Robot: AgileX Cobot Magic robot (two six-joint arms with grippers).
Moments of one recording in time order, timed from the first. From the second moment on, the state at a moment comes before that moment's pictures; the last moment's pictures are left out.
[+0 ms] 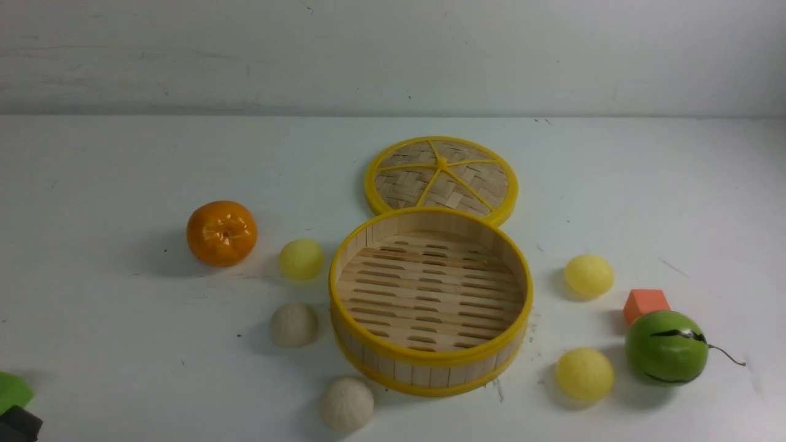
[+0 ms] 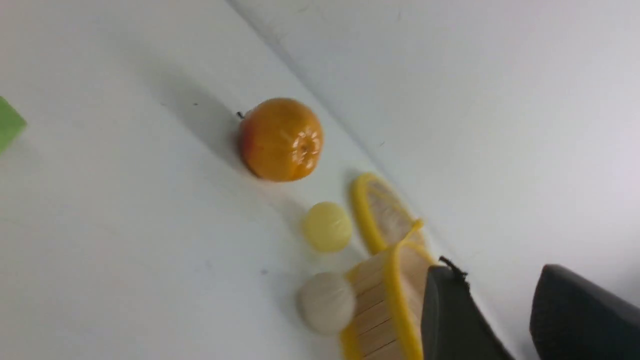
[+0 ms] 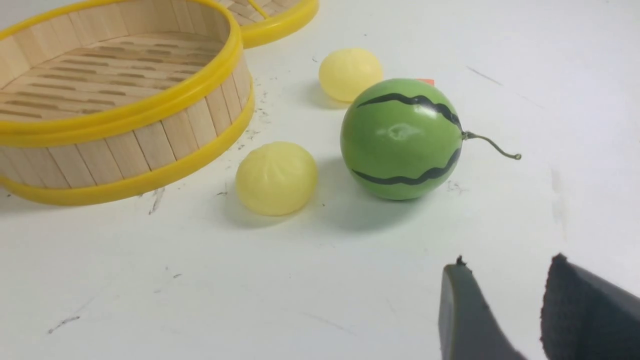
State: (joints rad) right arm 0.04 -0.01 0.02 0.23 0.40 -0.16; left arm -0.07 -0.01 0.03 -0.55 0.07 -0.39
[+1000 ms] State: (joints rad) right arm 0.04 -0.01 0.02 0.23 0.40 -0.16; left arm -0.07 0.74 -0.71 -0.42 1.00 -0.05
